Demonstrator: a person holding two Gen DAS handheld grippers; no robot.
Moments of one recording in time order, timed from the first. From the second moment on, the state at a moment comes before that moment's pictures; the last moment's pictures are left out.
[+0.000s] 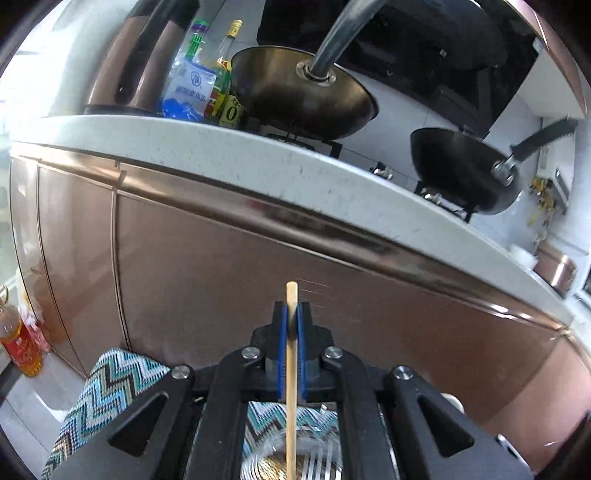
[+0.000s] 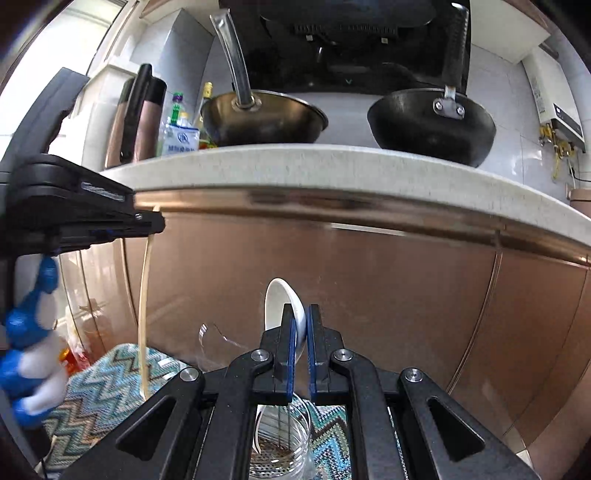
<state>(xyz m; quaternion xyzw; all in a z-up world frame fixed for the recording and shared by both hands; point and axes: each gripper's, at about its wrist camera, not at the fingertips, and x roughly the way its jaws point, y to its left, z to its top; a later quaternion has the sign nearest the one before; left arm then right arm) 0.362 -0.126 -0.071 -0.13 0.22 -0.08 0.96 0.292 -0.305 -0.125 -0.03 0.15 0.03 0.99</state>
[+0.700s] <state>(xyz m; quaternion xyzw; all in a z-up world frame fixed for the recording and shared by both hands) 0.337 -0.118 -0.022 -0.14 0.15 -0.12 0.97 0.296 -0.314 -0.129 -0.01 0.16 0.03 0.99</state>
